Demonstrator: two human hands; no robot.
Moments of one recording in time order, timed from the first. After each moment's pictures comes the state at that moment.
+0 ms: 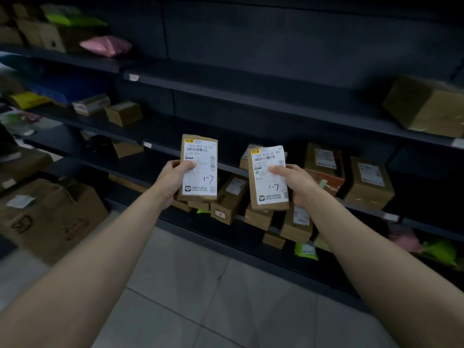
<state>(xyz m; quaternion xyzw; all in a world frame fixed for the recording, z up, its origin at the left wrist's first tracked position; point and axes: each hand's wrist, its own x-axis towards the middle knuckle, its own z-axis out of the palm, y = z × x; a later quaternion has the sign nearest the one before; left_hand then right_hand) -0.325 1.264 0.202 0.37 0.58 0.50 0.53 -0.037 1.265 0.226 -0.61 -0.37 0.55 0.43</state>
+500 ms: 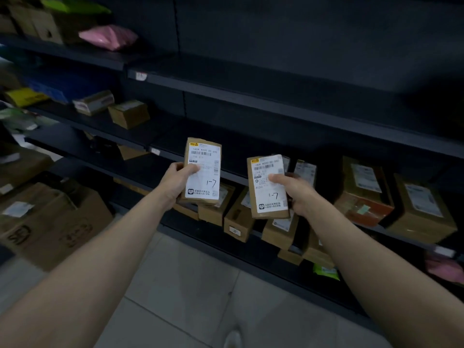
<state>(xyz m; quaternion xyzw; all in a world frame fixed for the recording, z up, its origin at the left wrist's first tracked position) -0.390 1.392 0.174 0.37 0.61 0.47 0.53 -0.101 1.399 0.182 -0.62 -0.35 0.58 0.39</state>
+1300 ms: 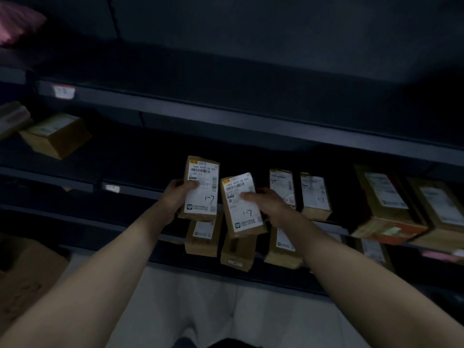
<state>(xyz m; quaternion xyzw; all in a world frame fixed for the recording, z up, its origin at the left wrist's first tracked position) -0.409 1.615 0.107 0.41 0.58 0.34 0.62 -0.177 1.568 0.119 -0.68 -0.35 0.56 0.33</state>
